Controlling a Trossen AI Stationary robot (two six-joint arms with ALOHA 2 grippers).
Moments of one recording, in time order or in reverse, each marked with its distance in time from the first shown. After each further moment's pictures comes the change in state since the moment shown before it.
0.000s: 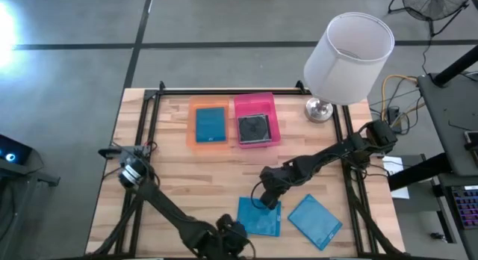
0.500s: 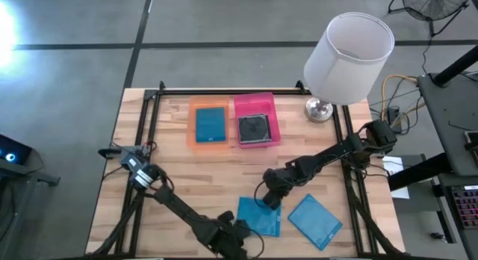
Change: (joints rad) left arm 0.065 0.123 0.022 -0.147 0.198 0.064; right arm 0.000 0.003 -0.089 0.107 -0.109 0.061
